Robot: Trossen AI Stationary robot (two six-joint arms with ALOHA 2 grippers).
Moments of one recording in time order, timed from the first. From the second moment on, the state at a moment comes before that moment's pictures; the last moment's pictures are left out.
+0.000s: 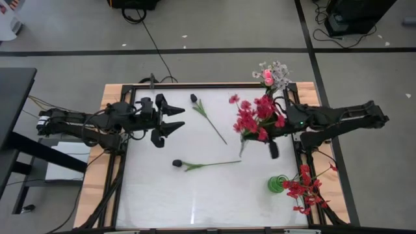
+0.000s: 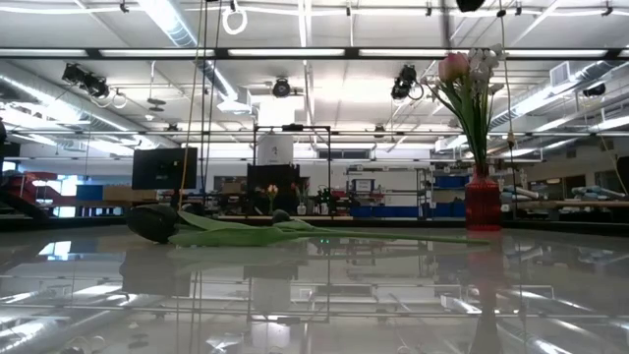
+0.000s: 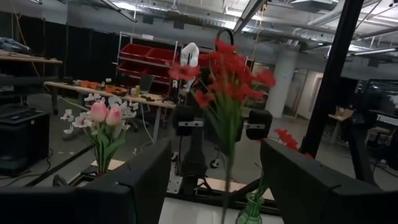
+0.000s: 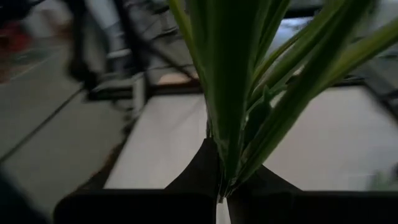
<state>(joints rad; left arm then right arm) -0.06 0.93 0.81 0.33 -0.13 -0.17 0.14 0.93 0.94 -0.29 -0.03 0.16</state>
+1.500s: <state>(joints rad) -0.06 0.93 0.81 0.34 -0.13 -0.17 0.15 0.60 0.93 -0.66 -0.65 0.12</state>
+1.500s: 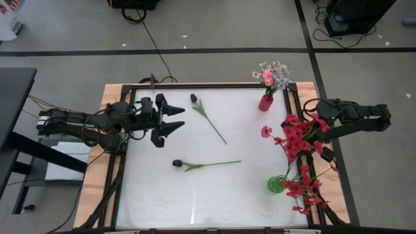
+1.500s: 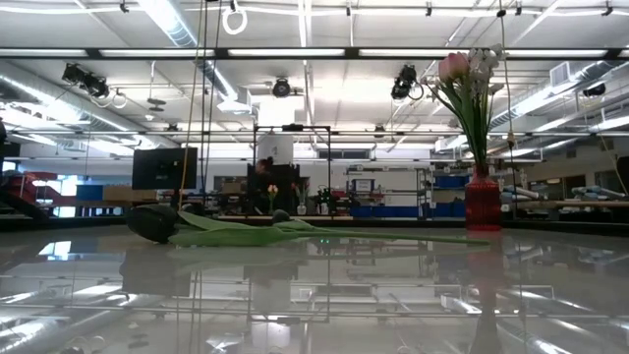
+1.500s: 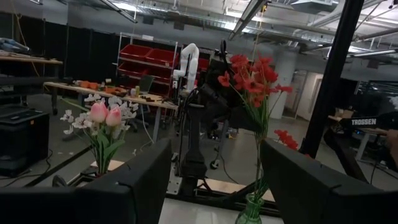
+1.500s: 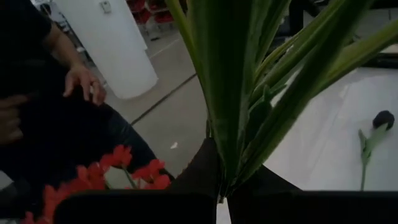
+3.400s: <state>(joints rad) -0.06 0.93 0.81 0.34 -0.13 -0.17 0.25 0.66 1.05 -1.28 -0.41 0.29</state>
